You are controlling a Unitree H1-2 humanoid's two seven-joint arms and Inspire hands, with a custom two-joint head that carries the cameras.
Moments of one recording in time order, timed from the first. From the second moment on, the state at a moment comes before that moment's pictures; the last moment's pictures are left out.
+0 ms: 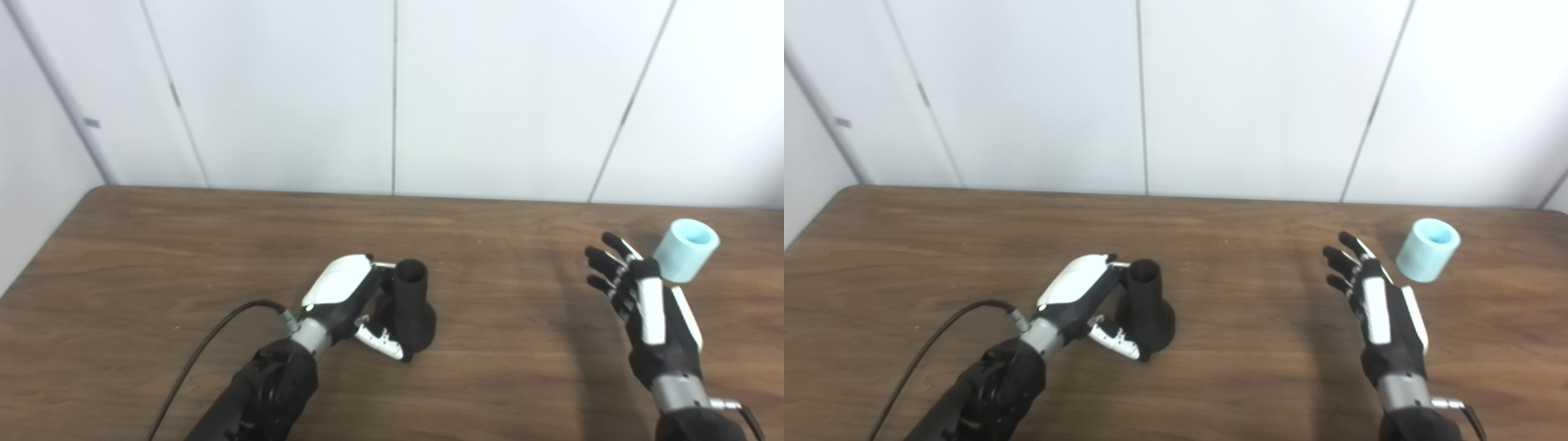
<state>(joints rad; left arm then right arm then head) -0.29 0.29 -0.44 -0.13 0.66 0.28 -0.21 -0.09 -0.10 -0.11 -0.33 0.07 0.33 -0.04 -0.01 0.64</state>
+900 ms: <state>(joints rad) -0.23 0.31 -0.42 -0.14 0.62 0.18 -0.18 -0.29 -0.41 -0.11 -0.21 -0.25 0.34 -0.04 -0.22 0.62</state>
